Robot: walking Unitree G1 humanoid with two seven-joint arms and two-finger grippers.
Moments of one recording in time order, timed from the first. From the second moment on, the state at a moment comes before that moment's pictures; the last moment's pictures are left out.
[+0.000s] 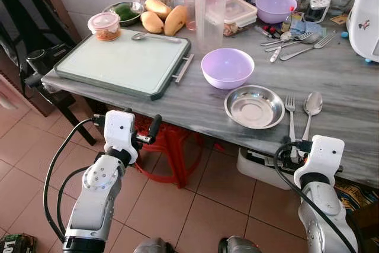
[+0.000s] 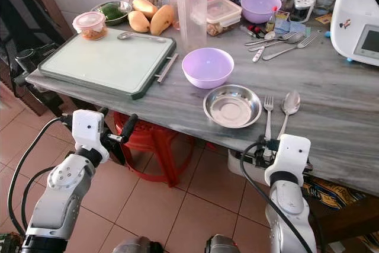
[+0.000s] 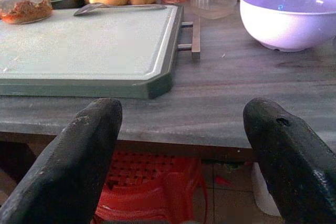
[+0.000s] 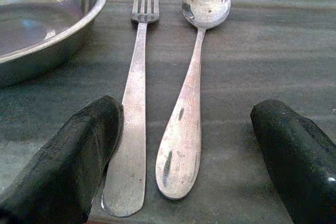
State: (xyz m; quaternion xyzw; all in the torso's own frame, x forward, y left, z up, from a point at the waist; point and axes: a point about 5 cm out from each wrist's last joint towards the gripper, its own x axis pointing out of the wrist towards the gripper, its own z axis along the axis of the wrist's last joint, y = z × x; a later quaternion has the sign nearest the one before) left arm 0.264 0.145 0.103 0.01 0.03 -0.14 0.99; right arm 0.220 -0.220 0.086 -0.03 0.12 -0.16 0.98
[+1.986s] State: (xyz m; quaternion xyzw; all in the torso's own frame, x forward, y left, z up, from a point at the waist) left arm 0.264 0.144 0.103 0.01 0.02 -0.14 0.99; right arm 0.207 -0.233 0.081 -0.04 0.11 -0.21 0.97
